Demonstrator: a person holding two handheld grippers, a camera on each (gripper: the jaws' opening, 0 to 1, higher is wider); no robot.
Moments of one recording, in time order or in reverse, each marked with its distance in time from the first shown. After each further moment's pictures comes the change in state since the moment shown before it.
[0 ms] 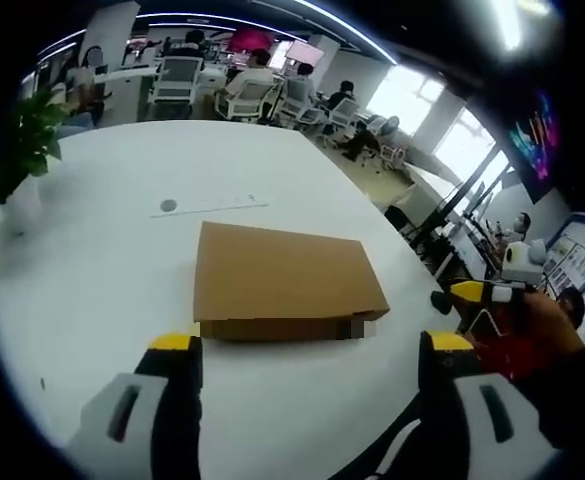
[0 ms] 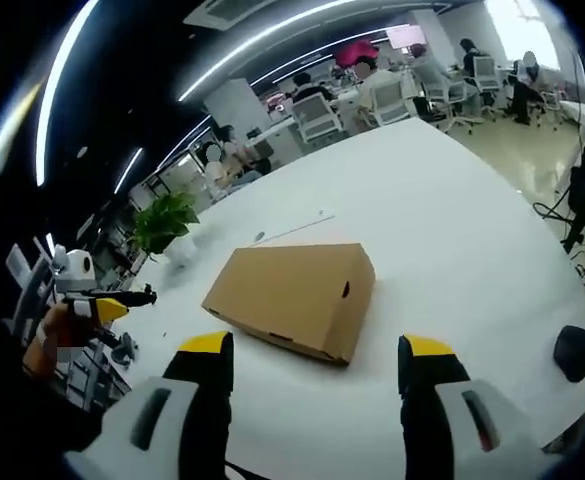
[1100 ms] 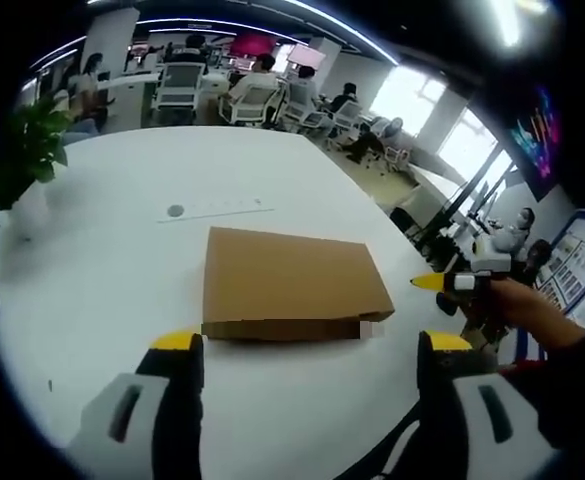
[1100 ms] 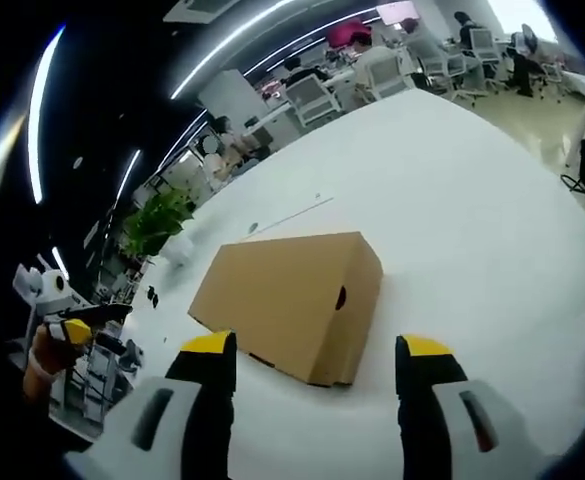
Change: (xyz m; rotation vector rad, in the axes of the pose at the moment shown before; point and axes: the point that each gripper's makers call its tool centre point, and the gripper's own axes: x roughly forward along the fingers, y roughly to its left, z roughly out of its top) left arm -0.008 0.006 0.004 0.012 -0.020 0.029; right arm 0.061 -0.012 -0.002 0.071 0.079 0.049
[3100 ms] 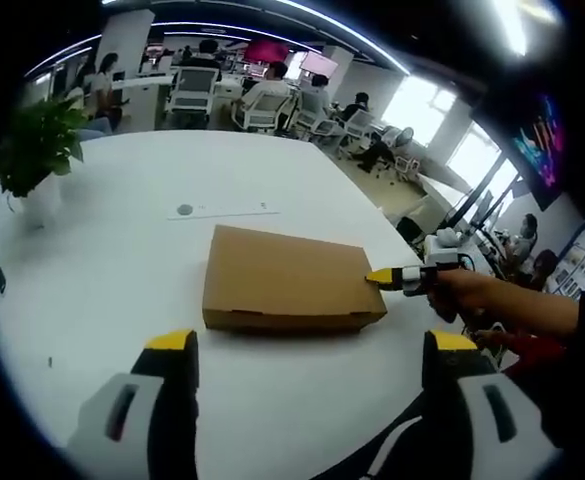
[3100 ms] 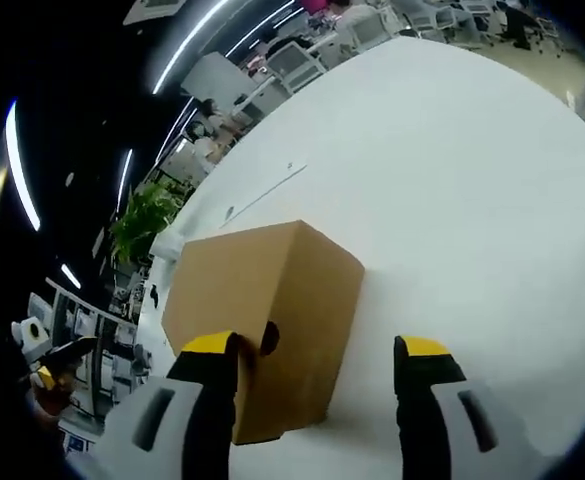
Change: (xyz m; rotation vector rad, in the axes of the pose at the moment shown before) left arm -0.017 -0.017 -0.007 -0.032 -0.034 0.042; right arm 0.072 -0.050 -0.004 0.124 0.154 0.069
